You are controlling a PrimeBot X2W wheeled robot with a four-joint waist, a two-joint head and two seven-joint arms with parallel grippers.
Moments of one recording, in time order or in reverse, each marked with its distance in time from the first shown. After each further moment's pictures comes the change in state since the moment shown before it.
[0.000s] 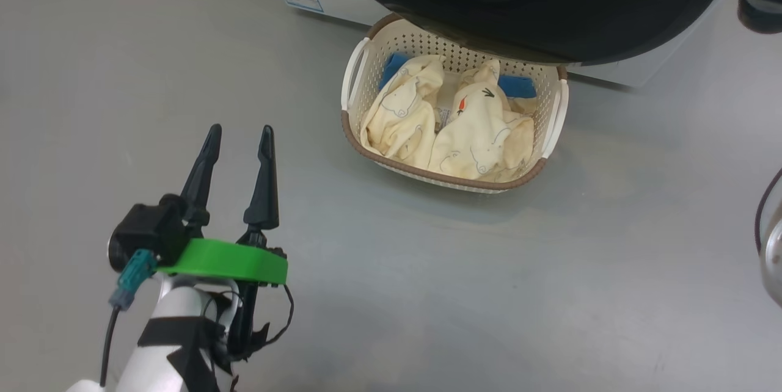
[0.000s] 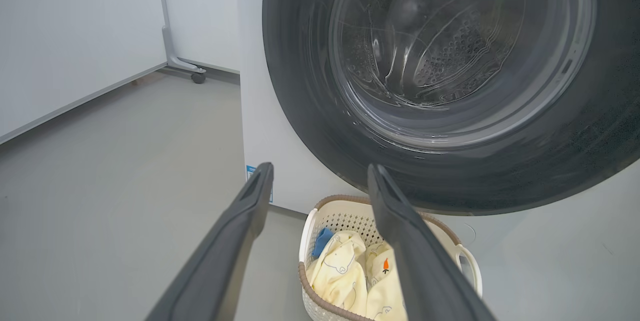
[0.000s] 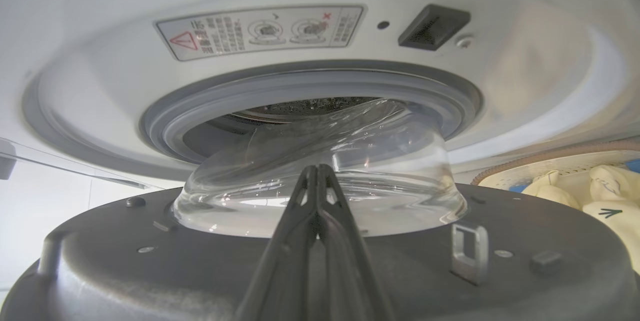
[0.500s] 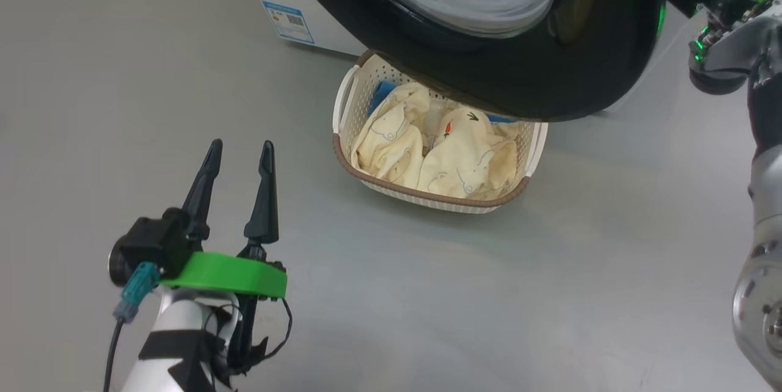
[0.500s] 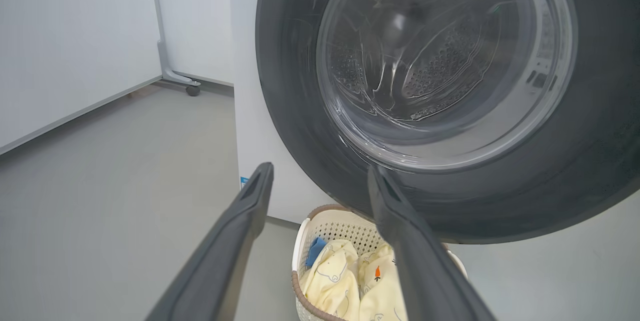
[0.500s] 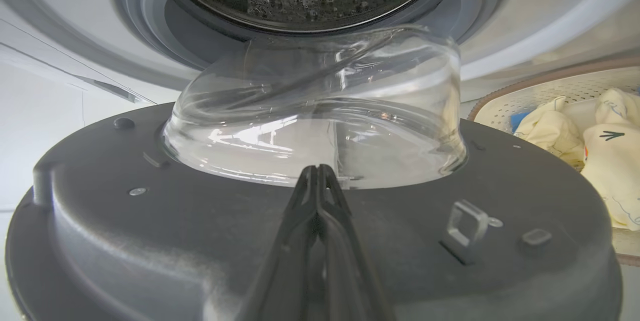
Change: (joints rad) left arm 0.029 0.002 0.002 -0.001 0.018 0.000 0.000; right arm 0.174 0.009 0.131 -0.118 0.152 0.000 0.202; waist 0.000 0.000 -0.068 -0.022
